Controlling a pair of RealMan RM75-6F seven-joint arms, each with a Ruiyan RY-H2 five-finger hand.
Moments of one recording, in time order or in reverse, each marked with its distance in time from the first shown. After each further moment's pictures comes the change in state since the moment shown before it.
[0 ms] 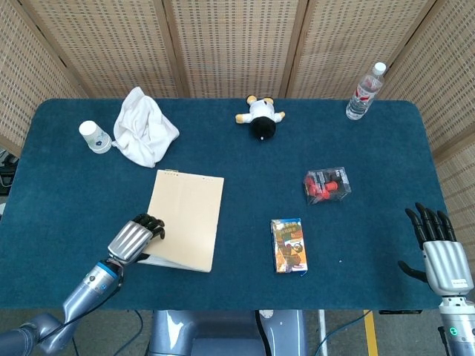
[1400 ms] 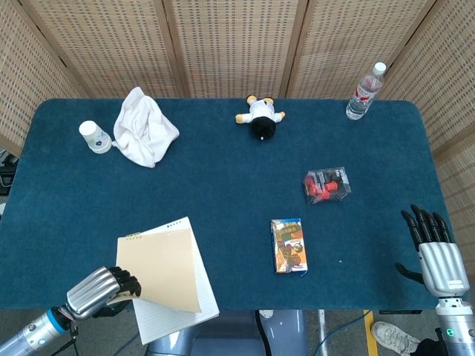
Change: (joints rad) left arm 0.086 0.366 0.339 -0.227 0.369 0.320 -0.331; right arm 0.001 -0.009 -0.010 -0.003 -0.011 -0.003 -0.021
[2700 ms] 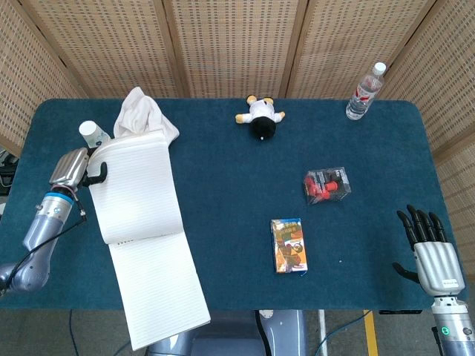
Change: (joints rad) left arm -0.335 0.024 -0.583 0.023 -1.177 -0.619 0.173; right arm 0.007 -0.017 0.001 -0.003 0.010 -0.012 -0.052
